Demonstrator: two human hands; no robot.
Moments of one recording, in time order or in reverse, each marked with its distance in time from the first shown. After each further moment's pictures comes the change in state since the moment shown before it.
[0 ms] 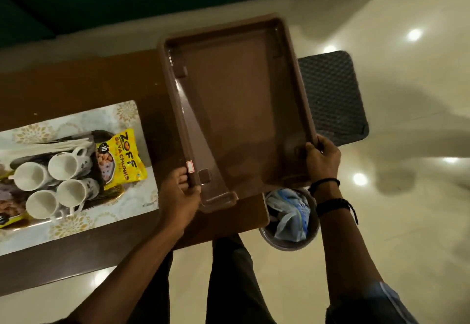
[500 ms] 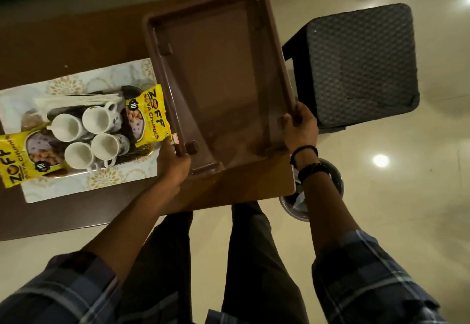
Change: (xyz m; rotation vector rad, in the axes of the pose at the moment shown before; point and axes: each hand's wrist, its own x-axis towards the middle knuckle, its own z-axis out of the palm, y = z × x) left_hand 0.047 -0.065 -0.039 0.129 0.048 -0.201; right_hand -0.058 0.002 0.092 -0.157 -0.237 -0.057
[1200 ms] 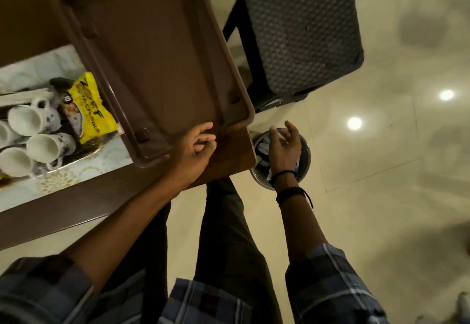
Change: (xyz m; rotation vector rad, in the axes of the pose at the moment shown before) left_hand -0.090 0.050 0.057 -0.117 -0.588 0.326; right_hand -0.057 0.091 -0.058 0.422 0.170 0.267
